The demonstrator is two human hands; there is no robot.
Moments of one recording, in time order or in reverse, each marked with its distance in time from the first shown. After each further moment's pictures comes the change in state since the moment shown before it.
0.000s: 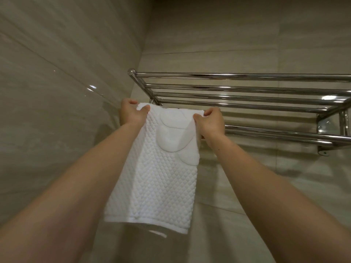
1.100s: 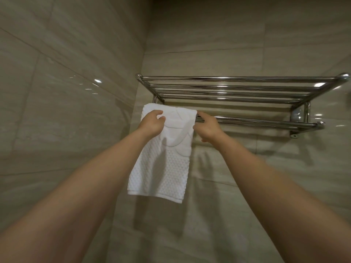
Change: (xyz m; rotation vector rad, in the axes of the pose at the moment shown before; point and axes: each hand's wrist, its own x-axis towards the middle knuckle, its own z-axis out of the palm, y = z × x) left_hand -0.102 0.046 -0.044 0.355 -0.507 0.061; right_hand -0.081 -0.022 -0.064 -0.157 -0.337 -0.003
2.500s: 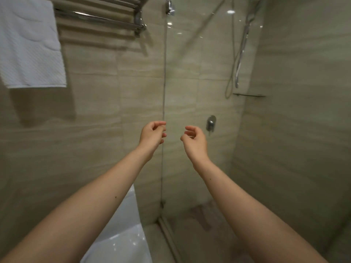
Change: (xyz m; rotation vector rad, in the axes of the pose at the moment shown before) left_hand -0.550 0.151 0.043 -0.727 -0.784 -0.440; right_hand -0.609 -0.050 -0.125 -0.025 0.686 0.704
